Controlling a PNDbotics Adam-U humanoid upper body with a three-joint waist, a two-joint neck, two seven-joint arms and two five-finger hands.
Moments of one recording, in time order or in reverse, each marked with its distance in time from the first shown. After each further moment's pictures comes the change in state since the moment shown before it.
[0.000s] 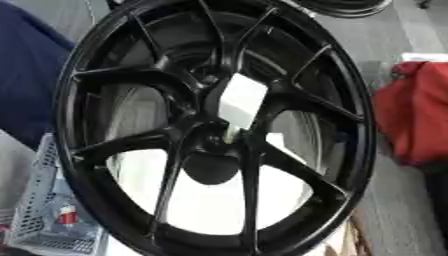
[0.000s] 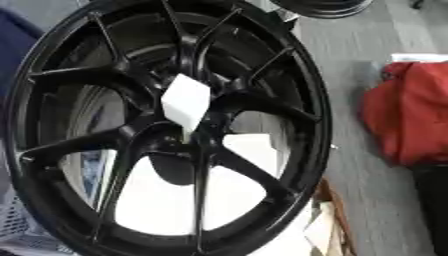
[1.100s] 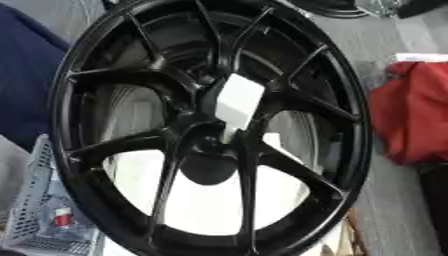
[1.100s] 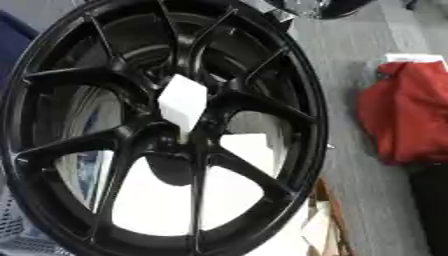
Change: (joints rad) left arm -0.007 0.000 0.000 0.000 0.000 0.006 -0.006; right arm 0.026 -0.043 0.213 0.000 0.190 -0.226 0.440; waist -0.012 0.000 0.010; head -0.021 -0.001
